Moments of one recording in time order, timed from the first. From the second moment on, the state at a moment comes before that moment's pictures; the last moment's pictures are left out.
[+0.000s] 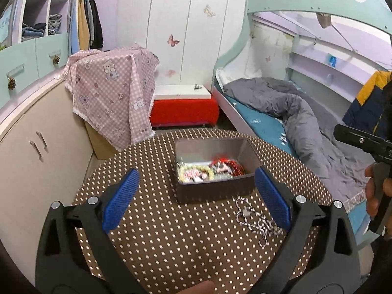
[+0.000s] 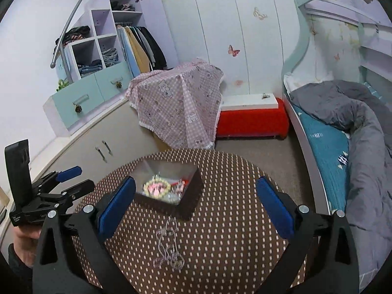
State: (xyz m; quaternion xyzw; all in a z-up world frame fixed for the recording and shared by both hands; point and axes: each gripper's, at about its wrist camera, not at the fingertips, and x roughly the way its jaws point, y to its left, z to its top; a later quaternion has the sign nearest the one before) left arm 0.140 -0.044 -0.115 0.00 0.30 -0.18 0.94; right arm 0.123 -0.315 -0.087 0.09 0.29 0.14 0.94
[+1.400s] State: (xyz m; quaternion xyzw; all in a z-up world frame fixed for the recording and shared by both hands) left arm 0.116 -0.083 -0.135 0.00 0.33 -0.28 0.90; right arm 0.086 -0.285 -0.198 0.08 0.41 0.17 0.89
